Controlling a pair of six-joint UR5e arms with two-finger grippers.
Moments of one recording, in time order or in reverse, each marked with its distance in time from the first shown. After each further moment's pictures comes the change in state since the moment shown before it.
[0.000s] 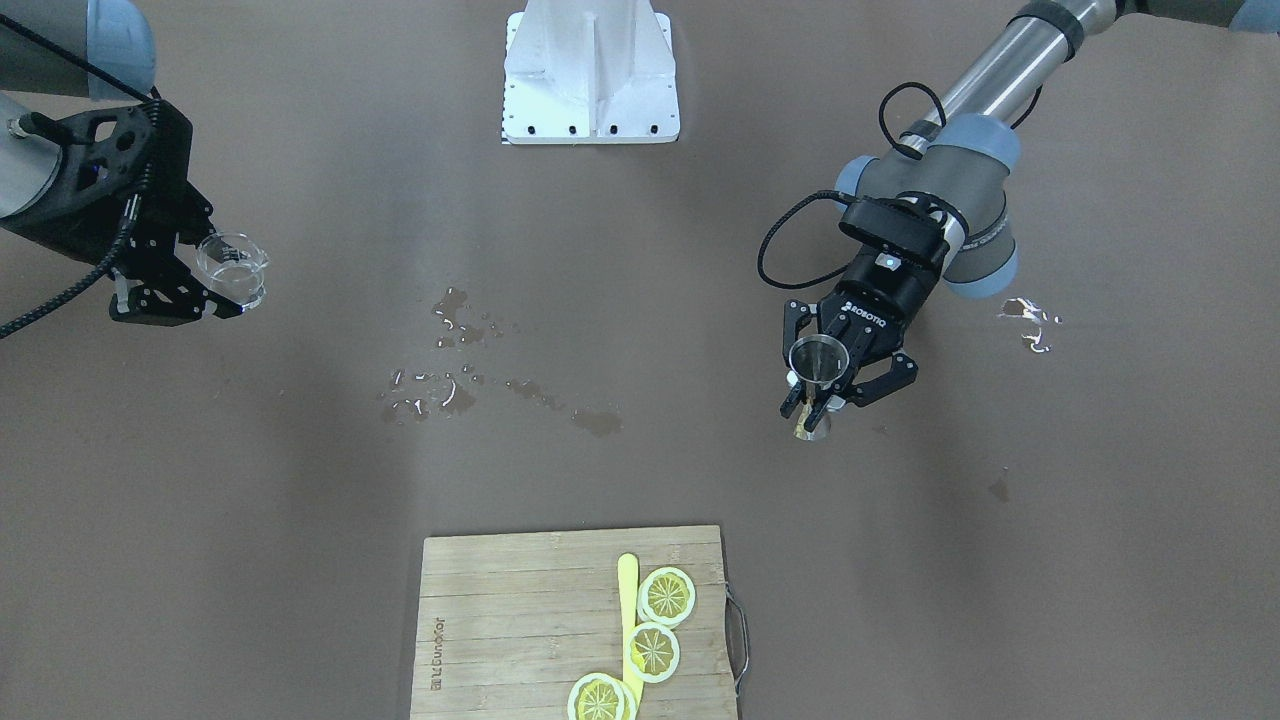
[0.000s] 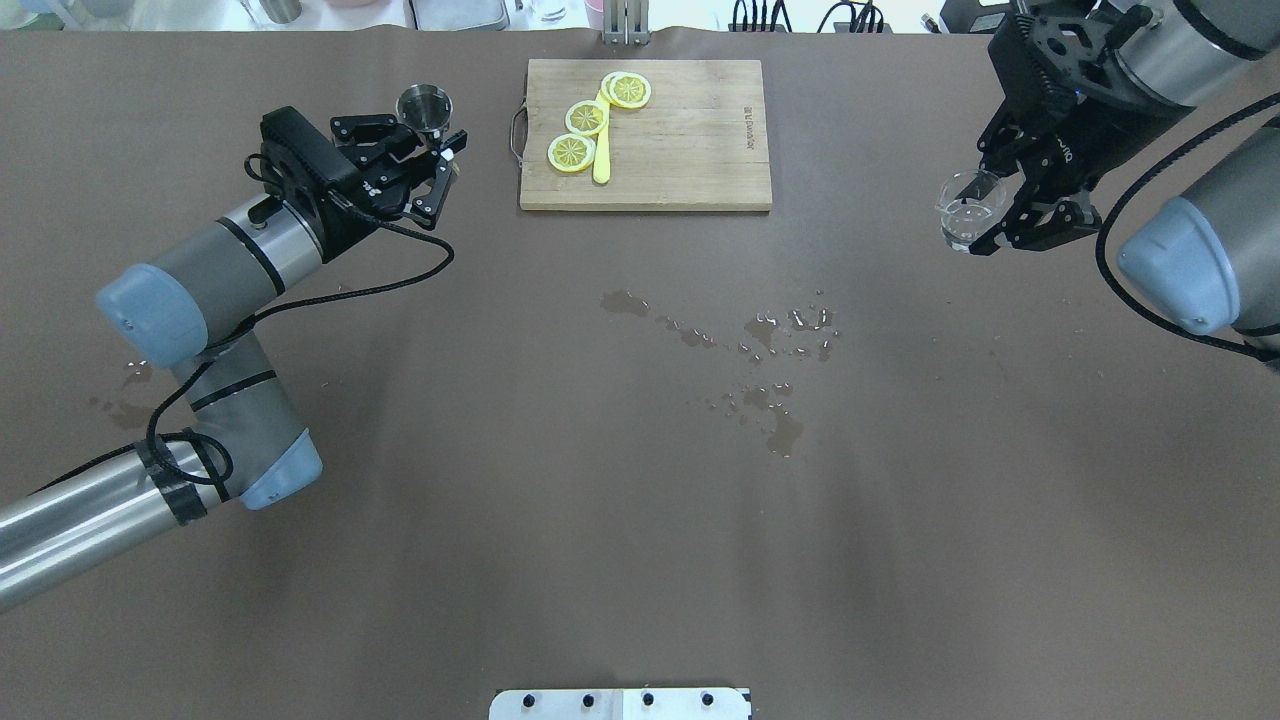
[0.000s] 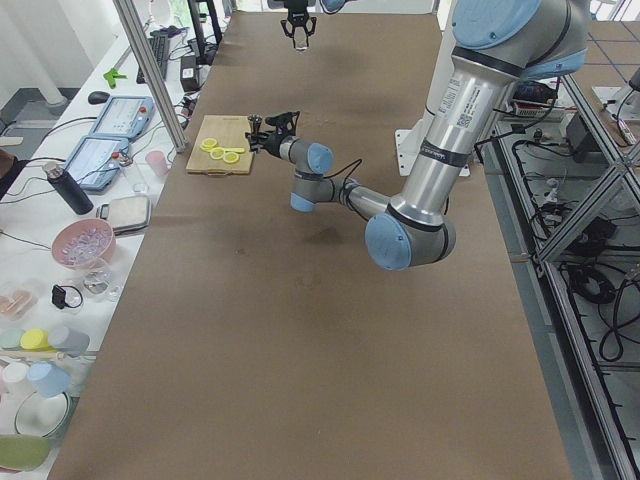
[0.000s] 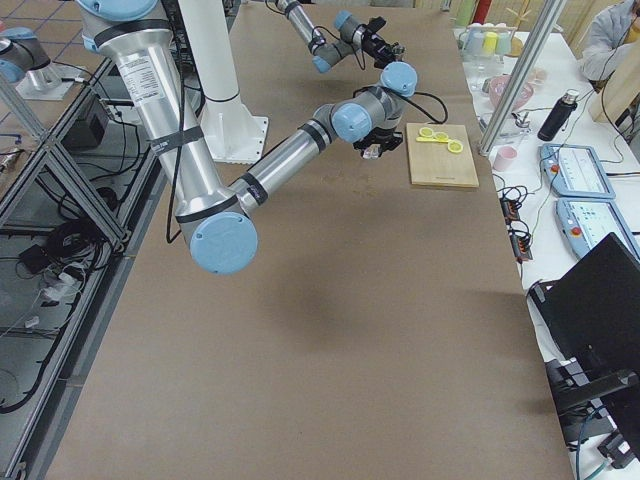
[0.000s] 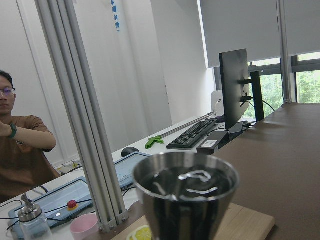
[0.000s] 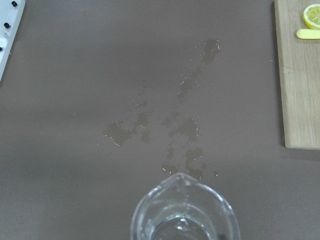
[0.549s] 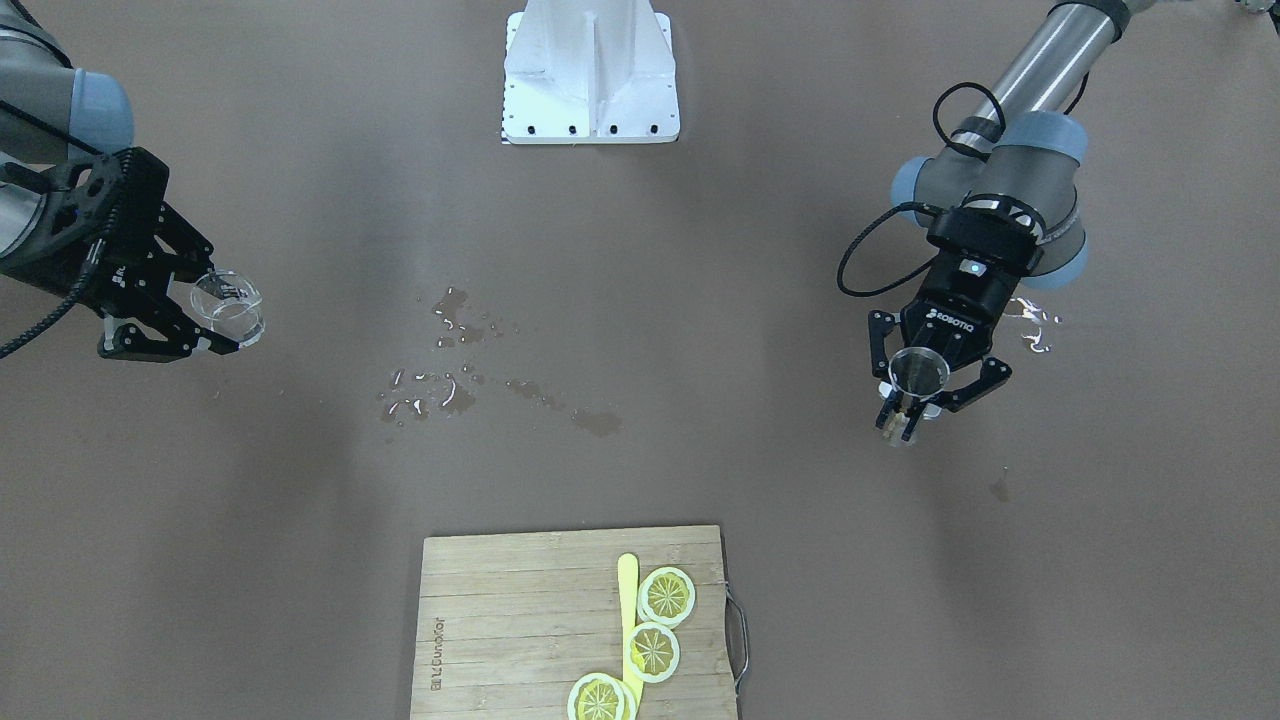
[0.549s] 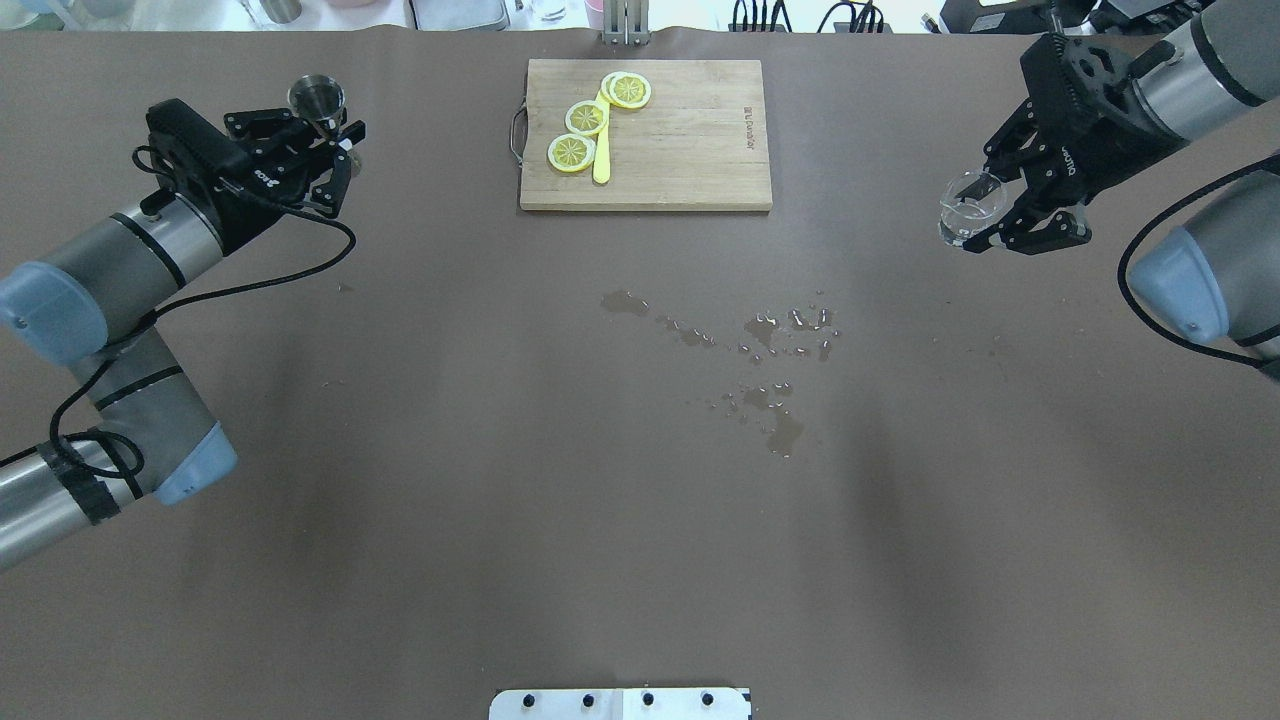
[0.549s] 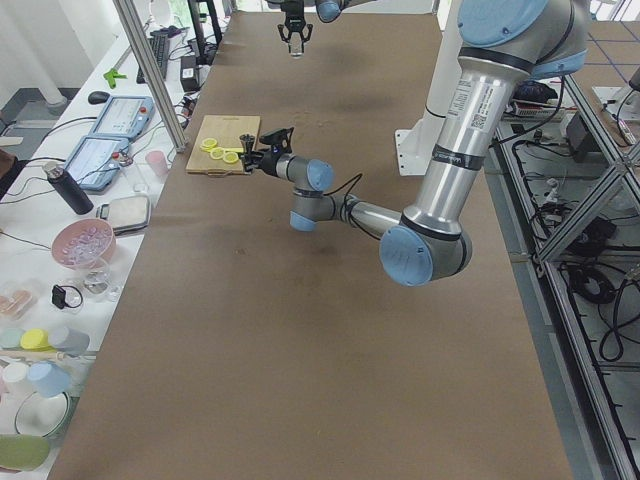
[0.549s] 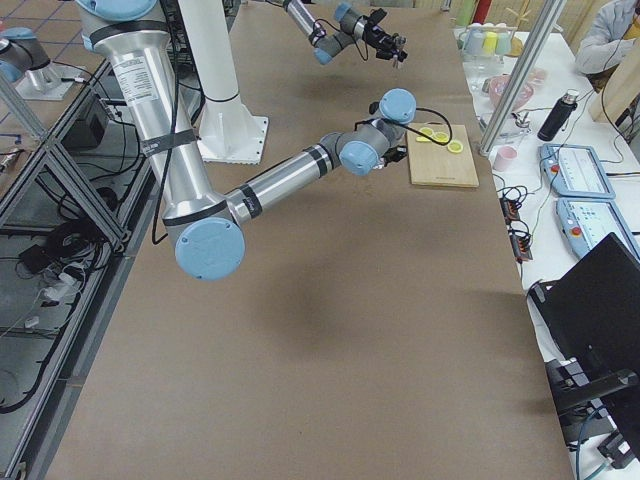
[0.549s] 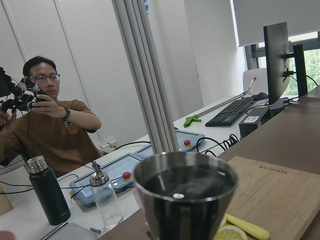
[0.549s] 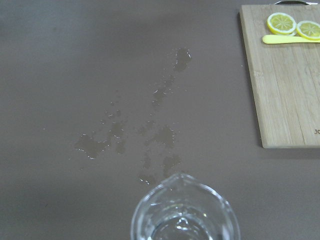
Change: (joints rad) left arm -0.062 0.114 -0.040 -0.003 -0.003 -0.078; right arm 0.002 -0.048 -0.144 0.426 0.022 0.271
